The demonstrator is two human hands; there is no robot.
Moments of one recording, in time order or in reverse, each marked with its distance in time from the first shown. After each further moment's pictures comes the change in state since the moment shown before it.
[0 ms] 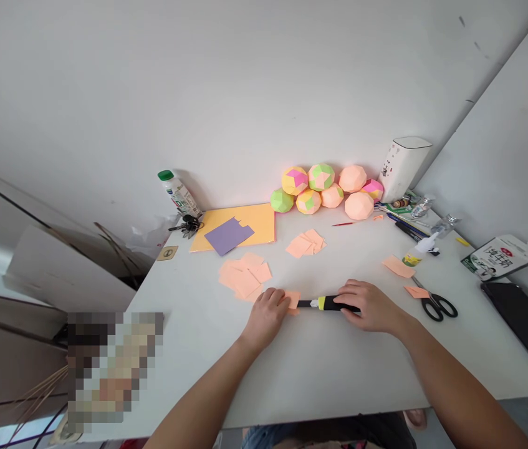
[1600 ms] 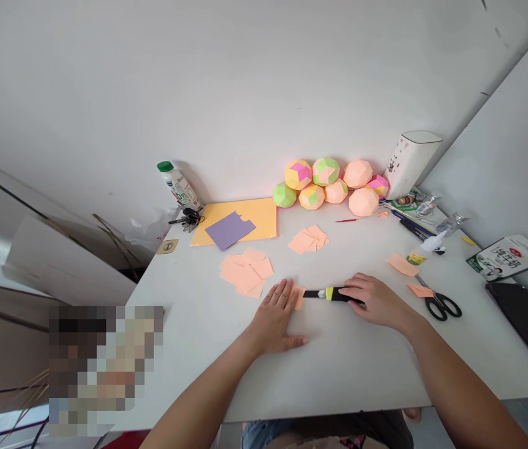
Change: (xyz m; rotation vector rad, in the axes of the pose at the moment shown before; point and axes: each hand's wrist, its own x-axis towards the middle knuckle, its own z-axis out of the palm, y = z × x) left_hand -0.009 0.003 -0.003 -0.085 -0.309 0.112; right_hand 0.001 0.006 -0.007 -0.081 -0.029 0.041
